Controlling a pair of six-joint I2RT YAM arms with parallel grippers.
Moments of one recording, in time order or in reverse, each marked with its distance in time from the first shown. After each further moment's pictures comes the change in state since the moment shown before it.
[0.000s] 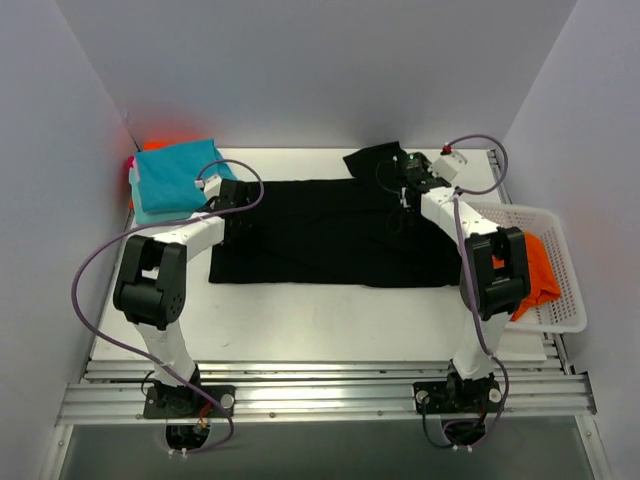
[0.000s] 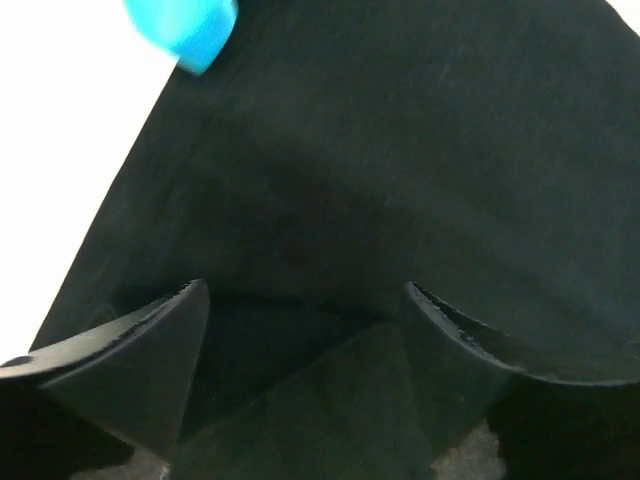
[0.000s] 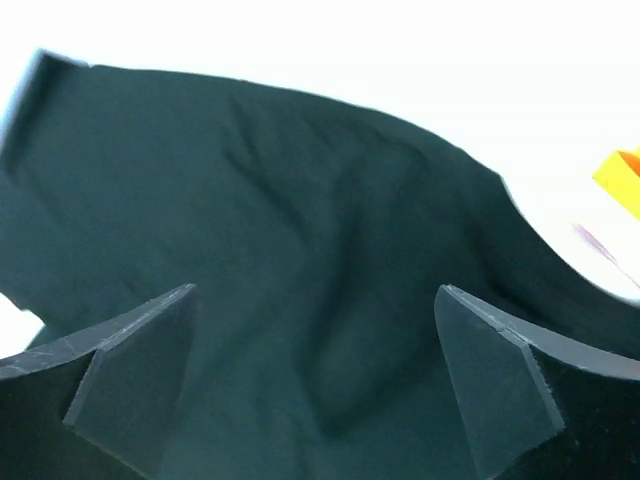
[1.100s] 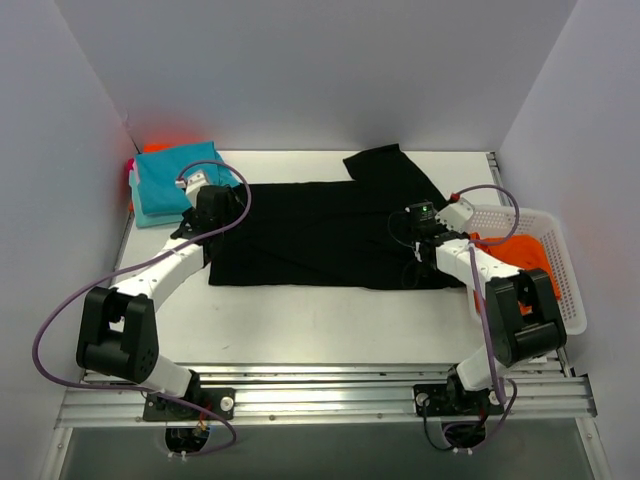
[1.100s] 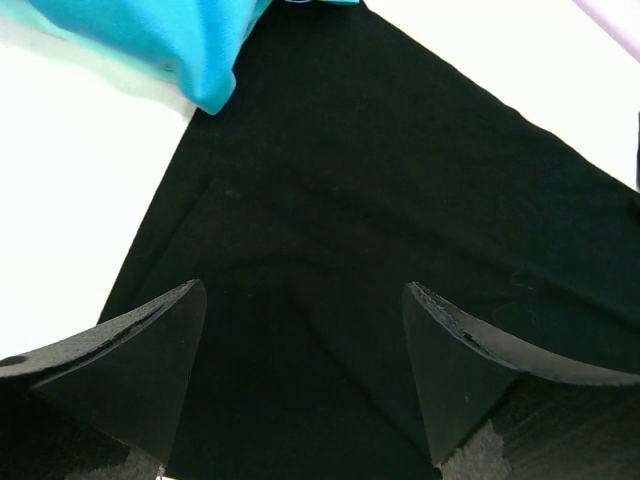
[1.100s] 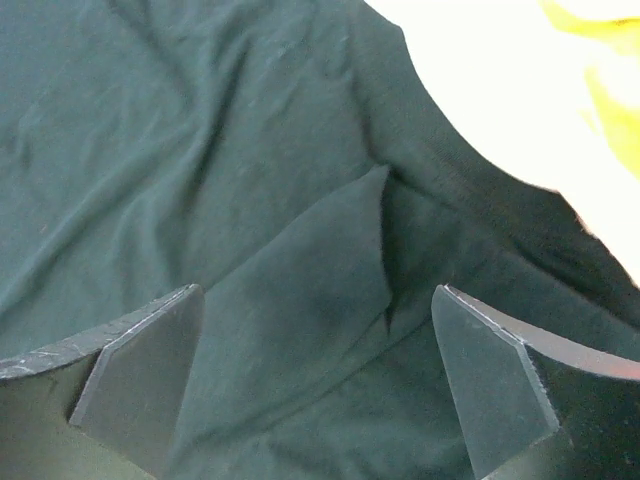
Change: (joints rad) left arm 0.014 -0.340 -0.197 0.118 0.031 0.092; right arm 0.008 -0.301 -0.511 0.218 -0.128 -0.035
